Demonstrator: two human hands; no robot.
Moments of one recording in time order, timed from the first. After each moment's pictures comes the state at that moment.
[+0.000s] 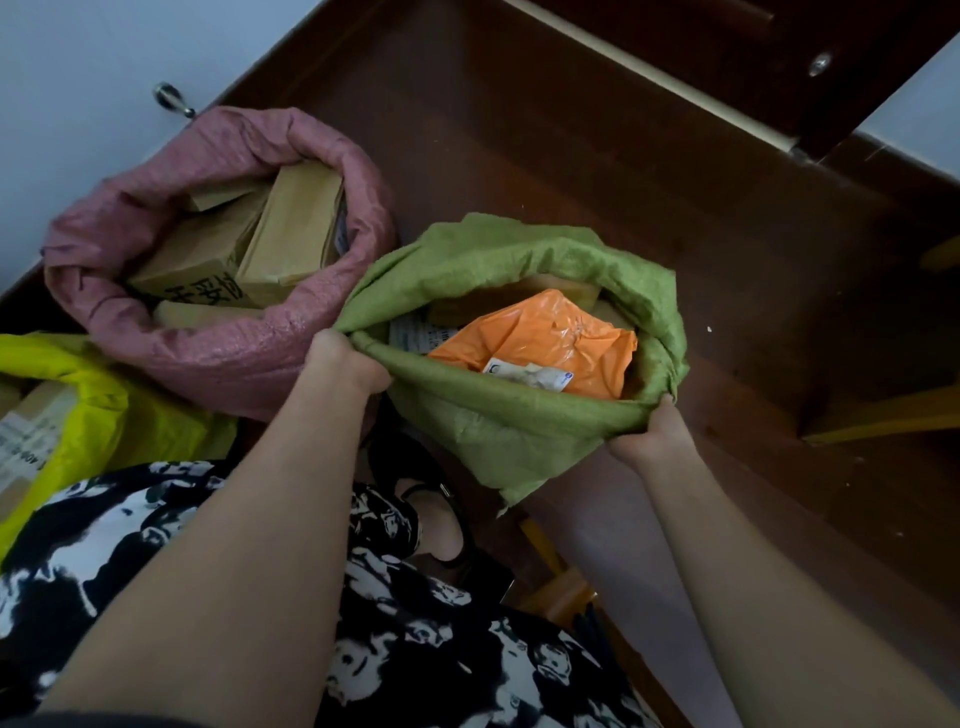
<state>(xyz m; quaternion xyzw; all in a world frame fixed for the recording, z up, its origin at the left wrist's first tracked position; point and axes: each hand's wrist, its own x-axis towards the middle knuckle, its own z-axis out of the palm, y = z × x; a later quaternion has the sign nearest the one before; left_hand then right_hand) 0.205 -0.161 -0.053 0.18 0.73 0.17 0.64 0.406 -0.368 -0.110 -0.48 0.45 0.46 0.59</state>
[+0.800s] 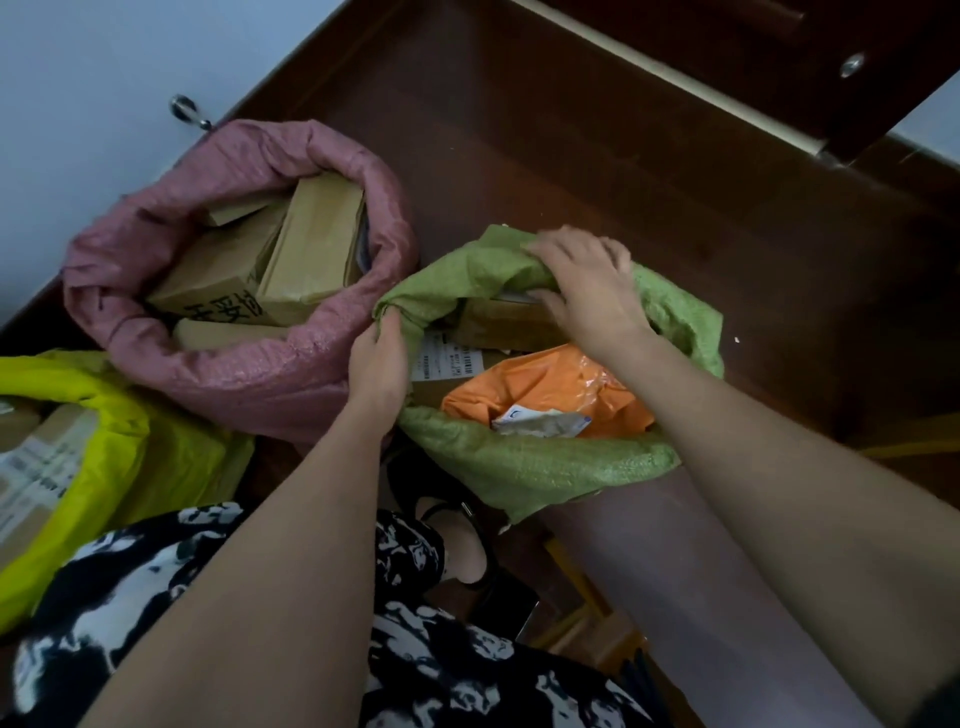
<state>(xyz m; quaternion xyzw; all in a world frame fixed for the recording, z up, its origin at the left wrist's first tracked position) 0.202 -0.163 -0.066 0.49 0.67 0.20 0.52 0.411 -0.234 -0.079 -0.79 -0.60 0.08 0.13</state>
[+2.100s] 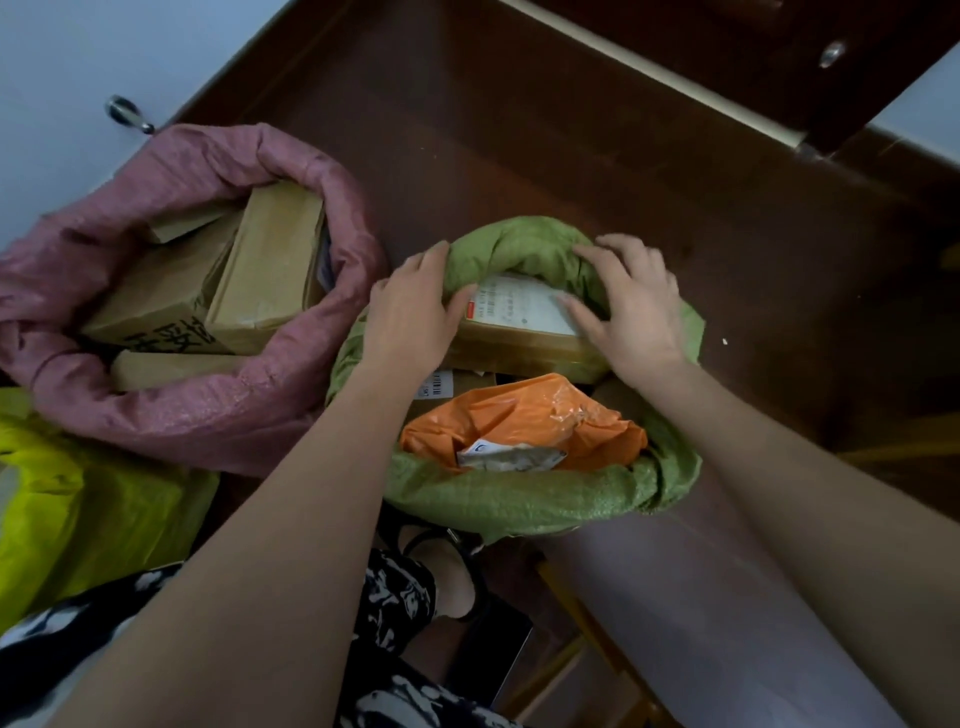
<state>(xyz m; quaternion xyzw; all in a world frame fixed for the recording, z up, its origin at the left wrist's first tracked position) 0.269 -0.122 -0.078 0.88 0.43 0.05 0.19 0.450 -0.259 -0.103 -0.83 -0.51 0.03 0.20</state>
